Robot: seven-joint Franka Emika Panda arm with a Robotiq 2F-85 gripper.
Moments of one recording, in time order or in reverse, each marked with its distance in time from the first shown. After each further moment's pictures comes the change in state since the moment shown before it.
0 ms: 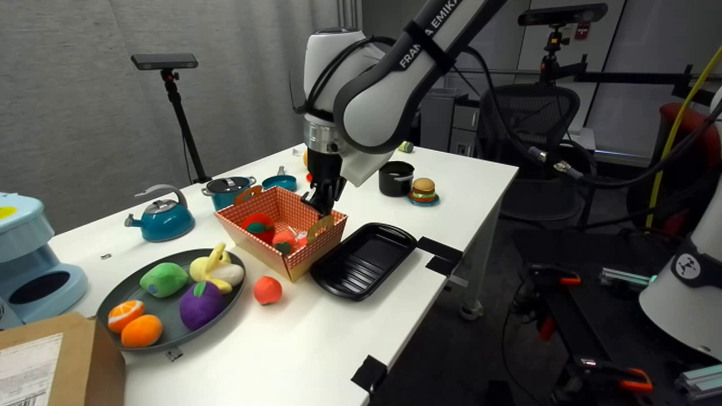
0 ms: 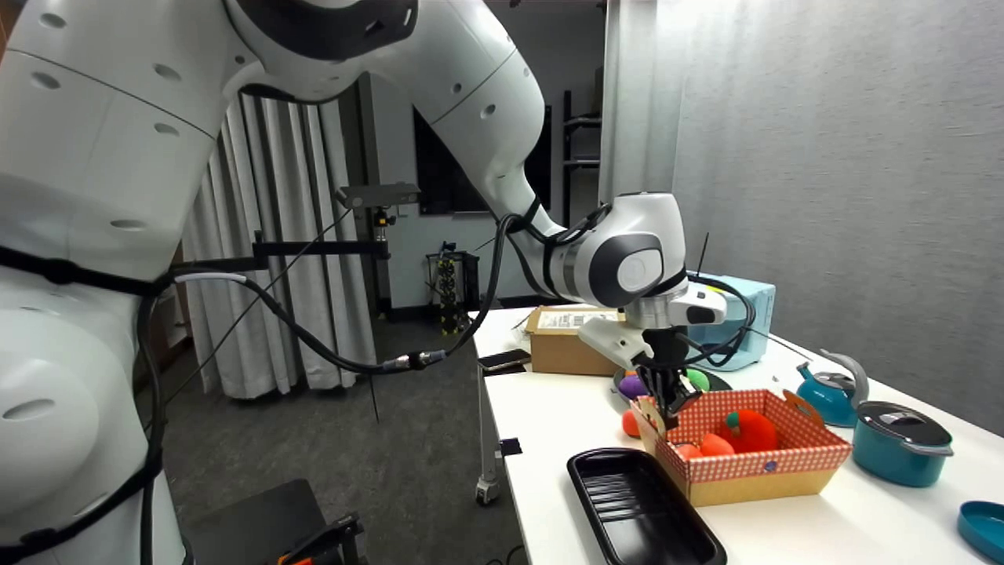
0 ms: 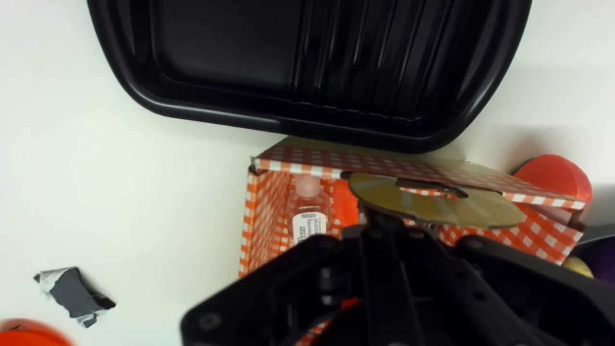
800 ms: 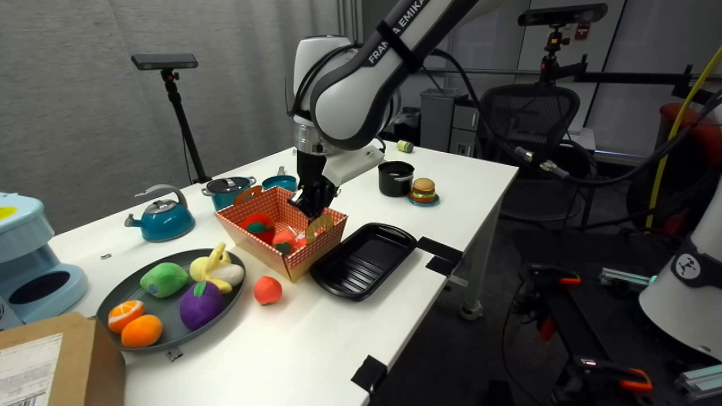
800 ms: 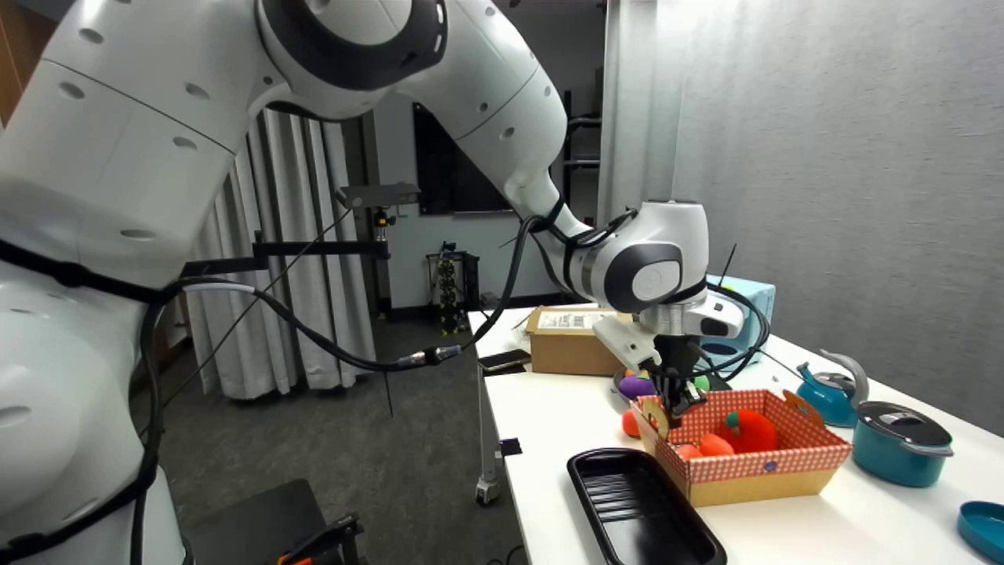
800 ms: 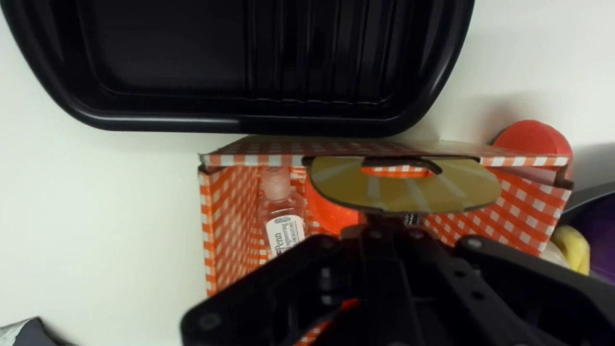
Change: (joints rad) arm -0.070 0.081 0.068 0.116 0.137 -0.062 -0.011
